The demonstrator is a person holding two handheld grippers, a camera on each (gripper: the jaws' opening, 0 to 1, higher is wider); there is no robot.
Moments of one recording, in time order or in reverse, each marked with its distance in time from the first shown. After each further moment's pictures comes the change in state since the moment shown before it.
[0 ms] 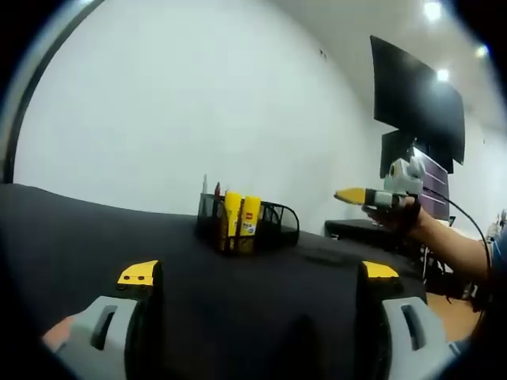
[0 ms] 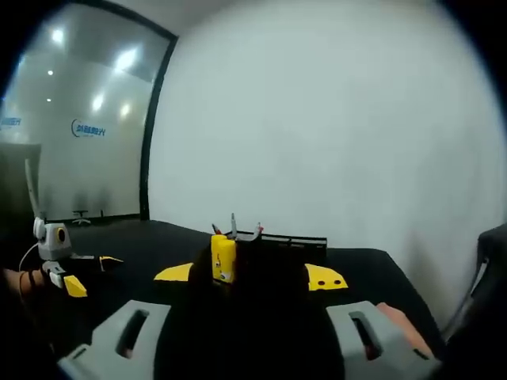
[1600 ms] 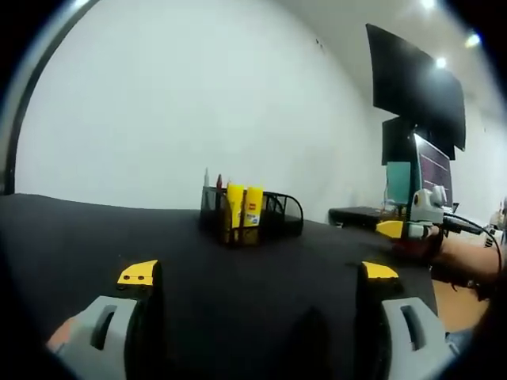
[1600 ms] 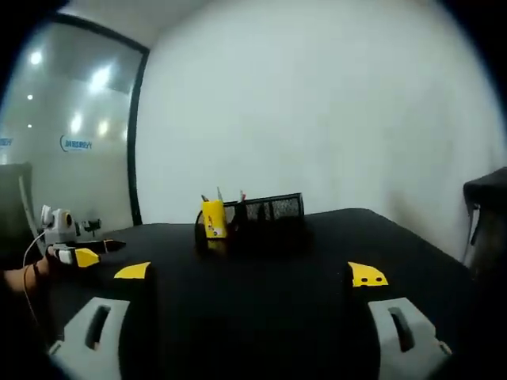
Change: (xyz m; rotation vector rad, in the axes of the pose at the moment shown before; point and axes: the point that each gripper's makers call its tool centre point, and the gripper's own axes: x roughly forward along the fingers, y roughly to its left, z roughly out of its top) left arm -0.002 0.002 -0.011 0.055 0.063 0.020; right arm -0.057 -0.012 -0.078 0.153 -0.007 -0.100
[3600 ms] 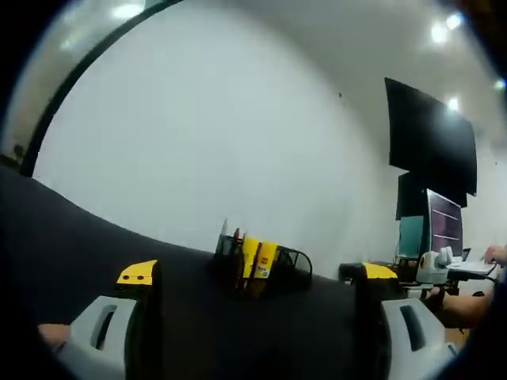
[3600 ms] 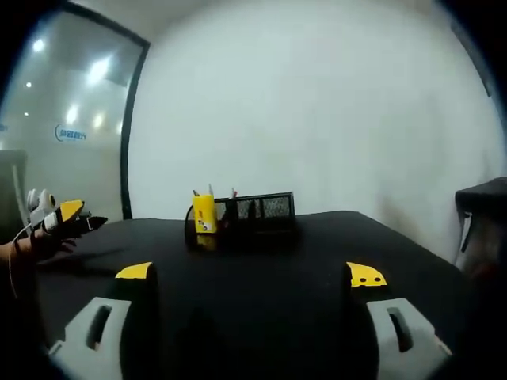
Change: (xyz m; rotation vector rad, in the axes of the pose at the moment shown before) left arm -0.010 0.012 0.046 -0.117 -0.264 0.095; right arm 0.003 -0.012 -0.001 -0.047 -0.010 -0.049
